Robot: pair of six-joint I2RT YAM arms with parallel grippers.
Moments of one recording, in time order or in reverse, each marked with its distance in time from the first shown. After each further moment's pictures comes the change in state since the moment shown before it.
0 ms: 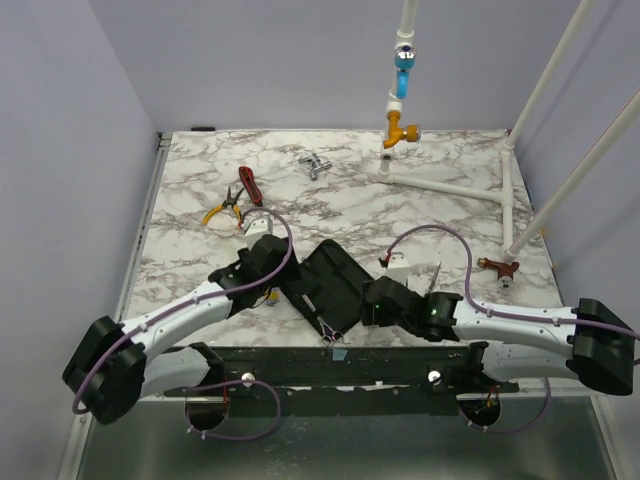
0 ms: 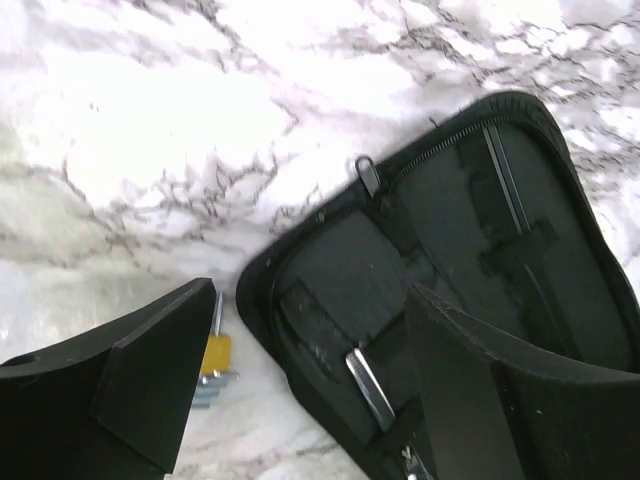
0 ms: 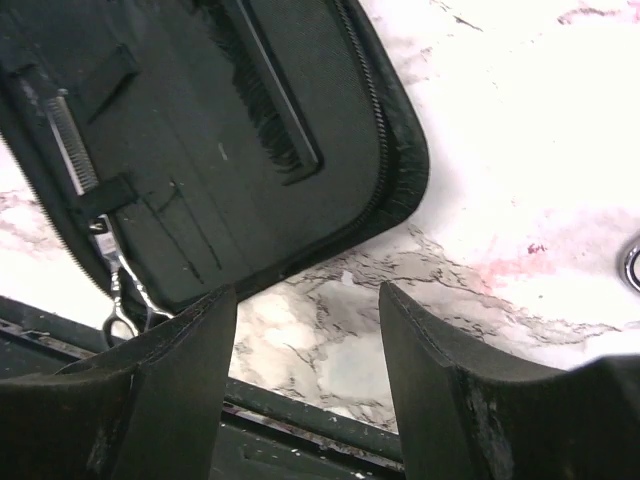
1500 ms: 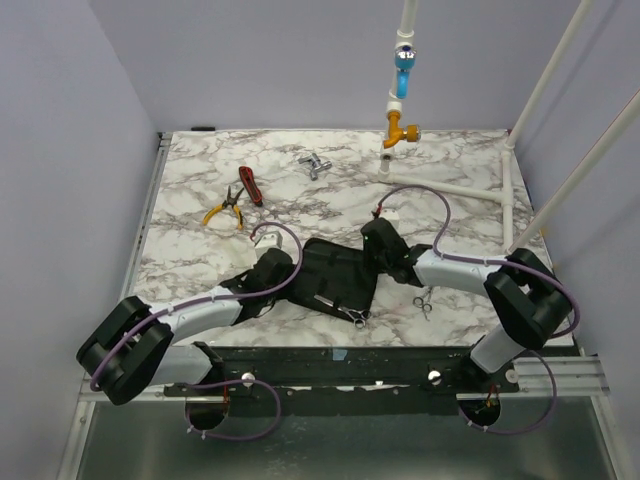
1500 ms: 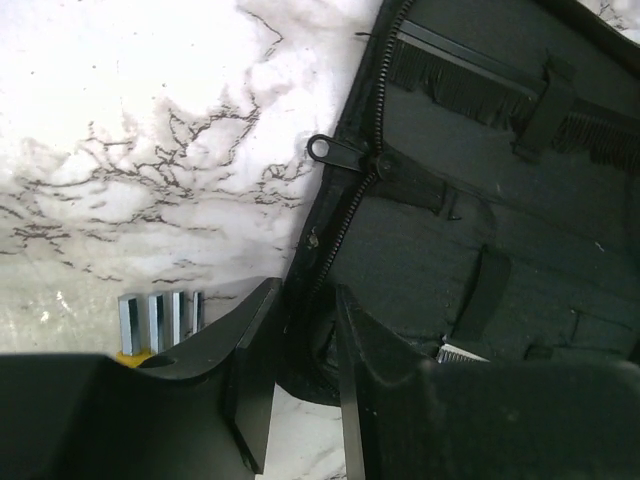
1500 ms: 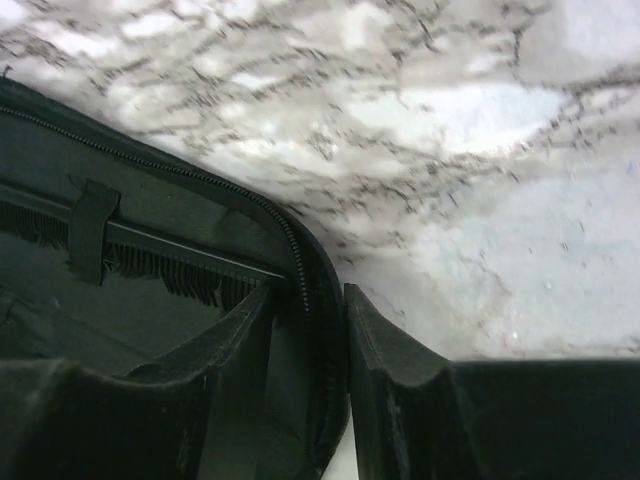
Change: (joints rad) left arm -0.001 0.222 -0.080 0.246 0.114 0.048; right arm -0.397 0.441 0.187 0.291 -0.131 -0.271
